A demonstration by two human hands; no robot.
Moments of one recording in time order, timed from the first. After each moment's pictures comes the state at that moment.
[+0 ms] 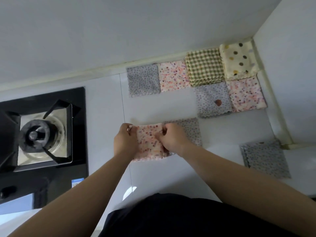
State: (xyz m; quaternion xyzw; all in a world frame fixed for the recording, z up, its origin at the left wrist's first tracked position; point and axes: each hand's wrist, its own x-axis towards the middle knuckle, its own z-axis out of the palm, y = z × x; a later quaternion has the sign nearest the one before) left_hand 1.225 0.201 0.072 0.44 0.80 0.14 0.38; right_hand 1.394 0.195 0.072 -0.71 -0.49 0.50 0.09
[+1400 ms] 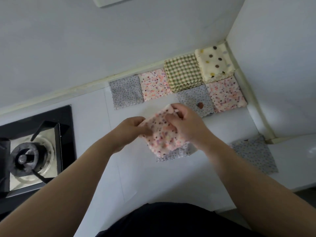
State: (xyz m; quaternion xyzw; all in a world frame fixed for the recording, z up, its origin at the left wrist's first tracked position) left_hand 1.275 0.263 0.133 0.51 0.58 0.01 0.64; right_hand 1.487 0.204 0.127 -0.64 -0.41 0.56 0.33
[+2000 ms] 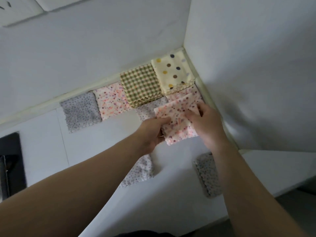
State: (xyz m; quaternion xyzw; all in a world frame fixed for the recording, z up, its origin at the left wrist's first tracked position) left_hand 1.493 0.271 0.089 0.23 0.61 0.10 0.75; right_hand 1.650 0.206 0.090 -0.78 -0.26 0.43 0.37
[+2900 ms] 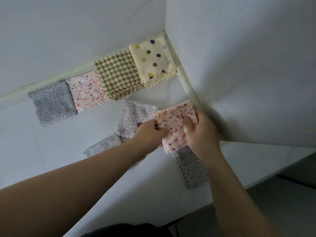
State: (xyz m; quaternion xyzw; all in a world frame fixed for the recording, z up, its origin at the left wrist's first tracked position) left_hand 1.521 0.225 0.066 0.46 0.60 -0.02 0.66; right_hand 1.670 0.147 0.079 -0.85 -0.33 0.34 0.26
